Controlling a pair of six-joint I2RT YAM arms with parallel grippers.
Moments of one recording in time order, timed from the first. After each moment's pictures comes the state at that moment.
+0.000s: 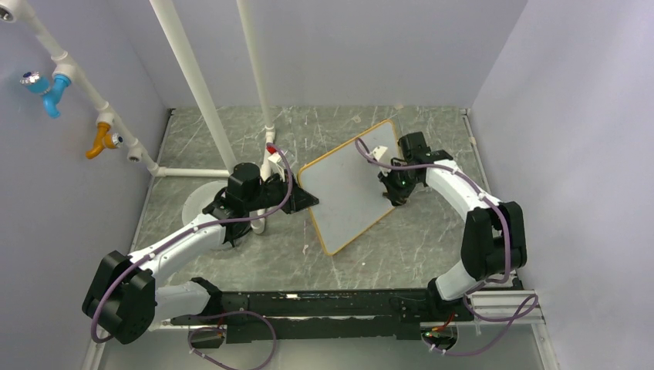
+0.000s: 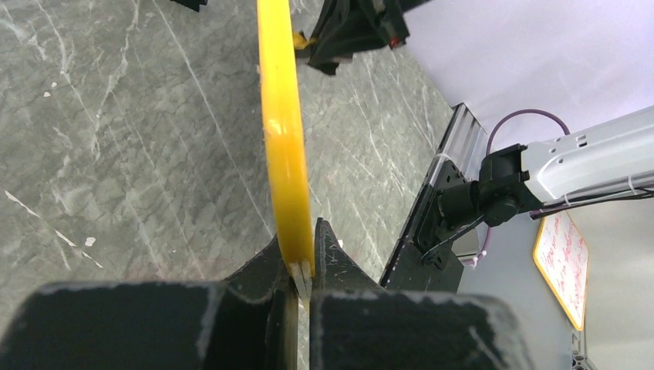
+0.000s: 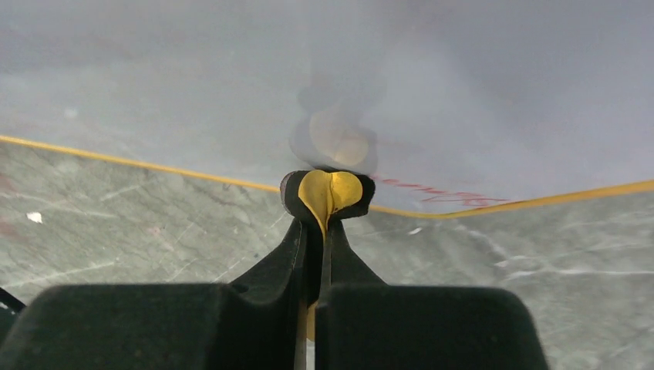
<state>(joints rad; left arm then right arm) -0.56 1.17 0.67 0.25 0.58 -0.51 0.24 1.55 1.07 -0.72 -0.30 -0.66</state>
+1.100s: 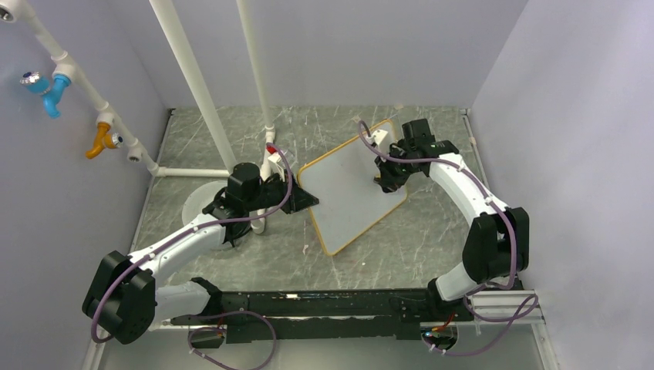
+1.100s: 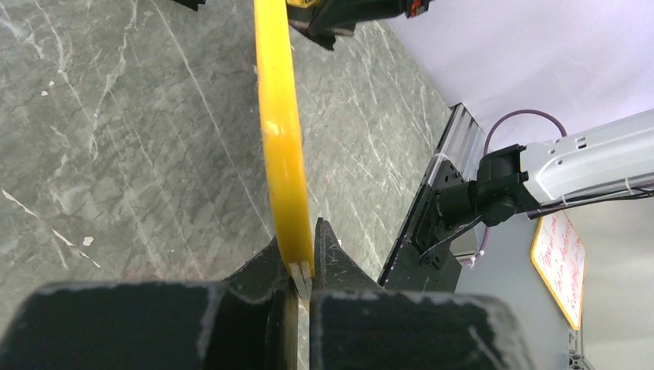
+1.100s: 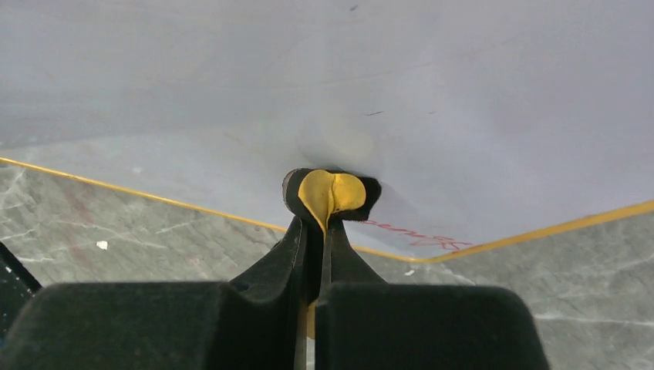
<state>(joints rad) -0.56 1.17 0.67 0.25 0.58 -0.51 0.24 1.53 1.24 -0.75 -0.44 -0.62</state>
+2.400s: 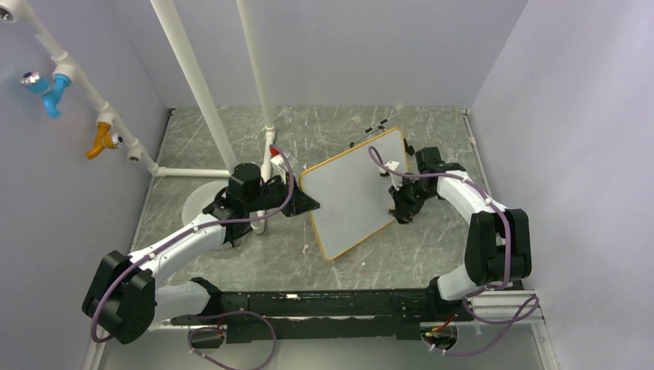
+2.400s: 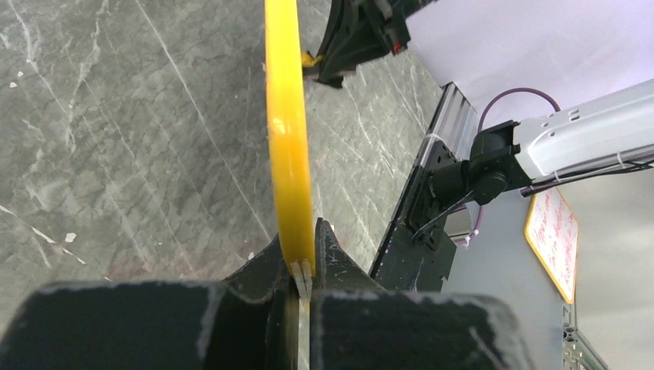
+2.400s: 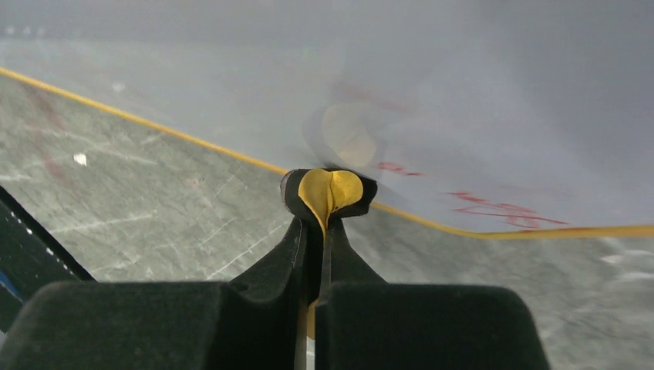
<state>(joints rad) -0.56 1.17 0.67 0.22 0.63 -0.49 0.10 1.50 0.94 -0.76 -0.48 -0.75</state>
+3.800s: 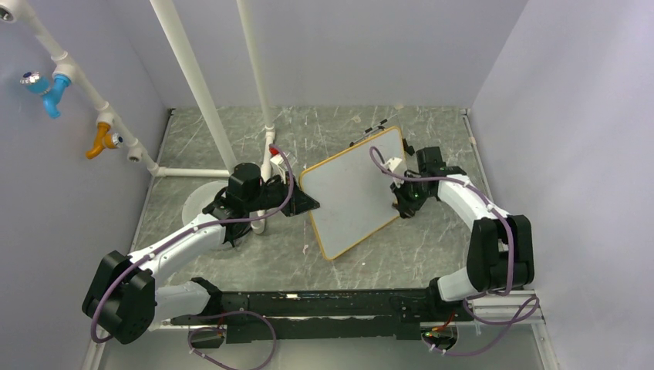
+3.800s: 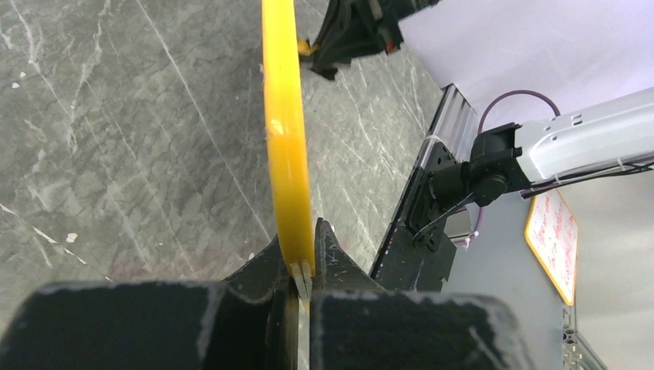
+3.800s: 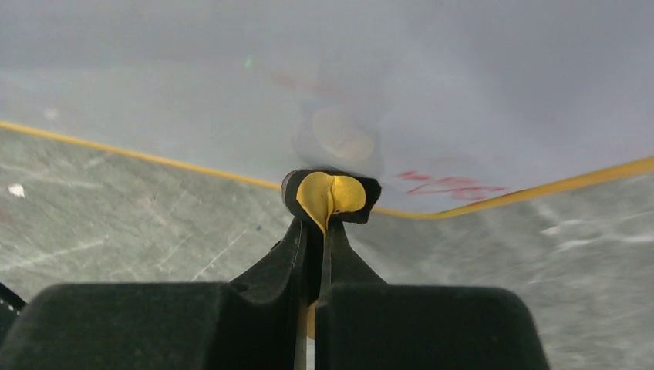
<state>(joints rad) -0.56 1.17 0.67 0.22 0.63 -0.49 0.12 1.46 0.95 -0.66 -0.38 -0.69</state>
